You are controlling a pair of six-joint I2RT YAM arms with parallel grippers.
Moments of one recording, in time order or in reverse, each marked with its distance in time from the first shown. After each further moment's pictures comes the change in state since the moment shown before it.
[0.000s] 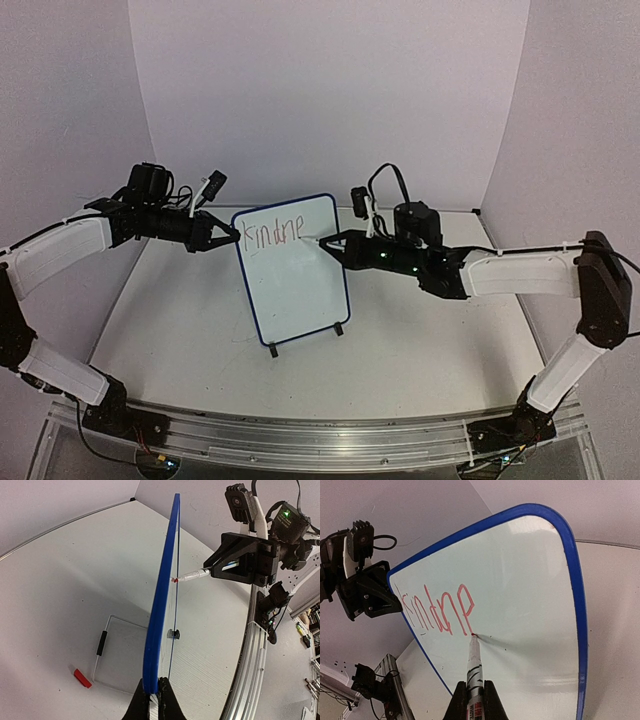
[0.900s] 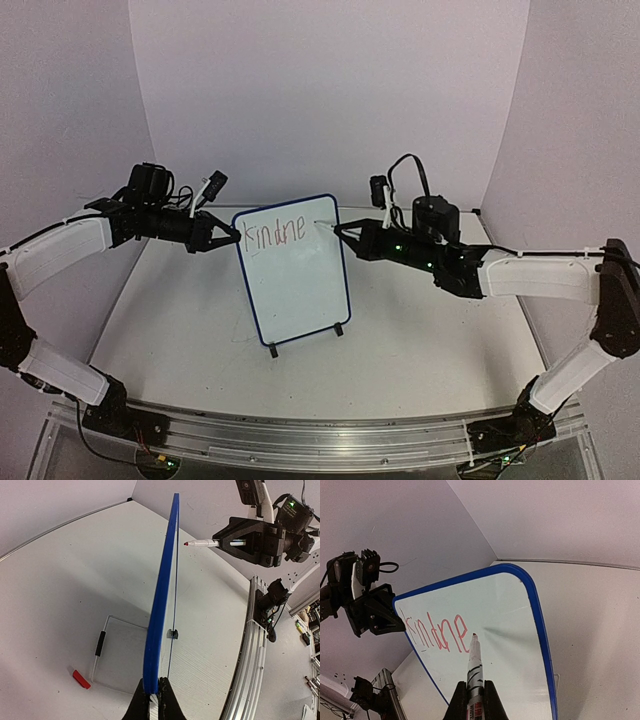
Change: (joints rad) left arm -0.004 0.000 0.000 -0.001 0.007 0.009; right arm -0.021 -0.104 -0.042 -0.003 0.054 -0.015
